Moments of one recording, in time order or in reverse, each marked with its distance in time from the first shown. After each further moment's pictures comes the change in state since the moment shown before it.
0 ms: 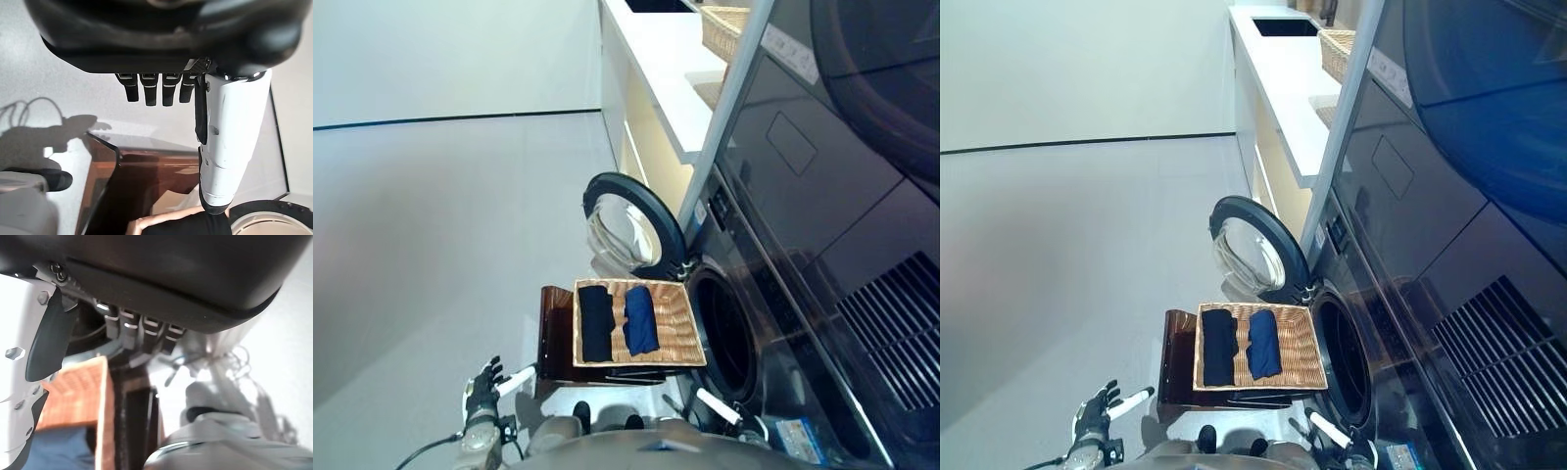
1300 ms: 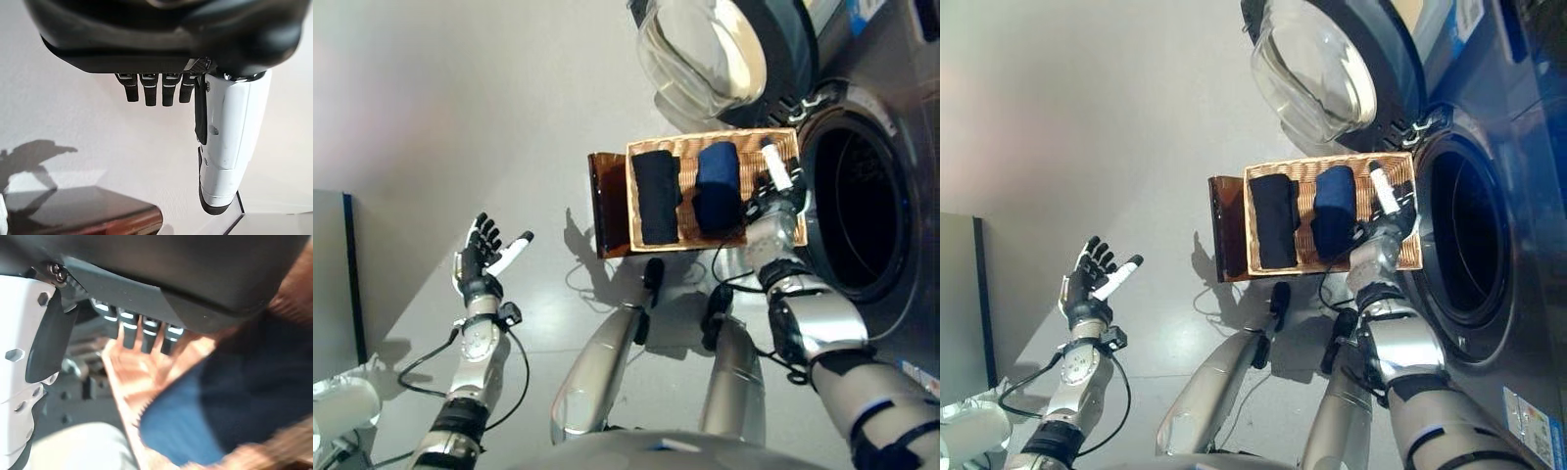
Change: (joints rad) left arm -0.102 0.060 -0.041 -0.607 -0.210 -0.113 0.088; right arm -0.817 -0.148 -0.050 -0.065 0.440 -0.150 -0.149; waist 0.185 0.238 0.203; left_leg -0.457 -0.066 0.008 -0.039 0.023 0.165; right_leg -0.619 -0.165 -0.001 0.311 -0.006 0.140
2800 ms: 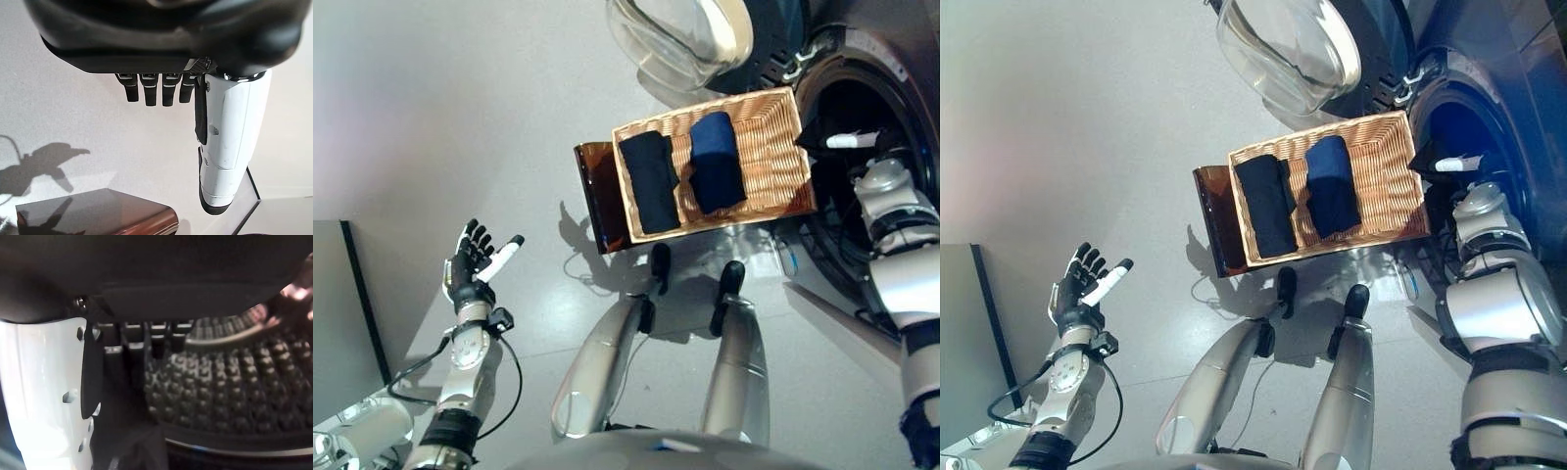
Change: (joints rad) left arm 0.072 0.046 0.033 -0.116 -0.033 0.046 0.015; right arm -0.349 -0.470 0.396 0.245 -0.900 0.338 -0.194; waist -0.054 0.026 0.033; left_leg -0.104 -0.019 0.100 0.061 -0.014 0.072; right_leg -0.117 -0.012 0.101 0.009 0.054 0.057
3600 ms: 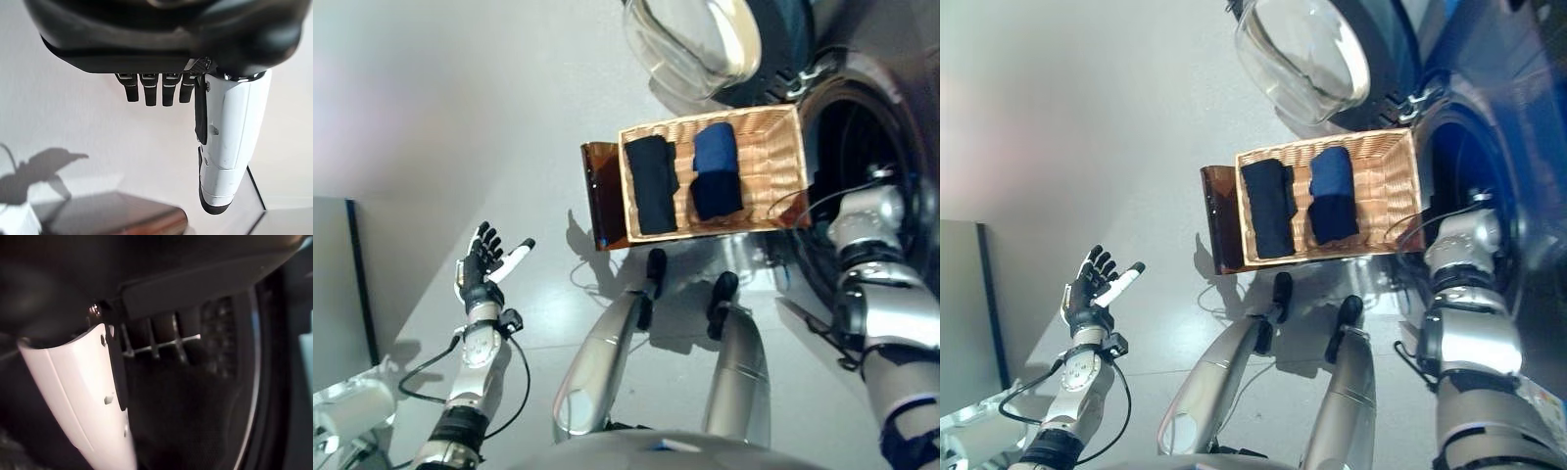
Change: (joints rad) left arm -0.004 0.003 -0.036 0.028 0.048 -0.003 0.031; right arm 0.185 0.050 -0.484 -0.275 0.779 -0.361 -0.109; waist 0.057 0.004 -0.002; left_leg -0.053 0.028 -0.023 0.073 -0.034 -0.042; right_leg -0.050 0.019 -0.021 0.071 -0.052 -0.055
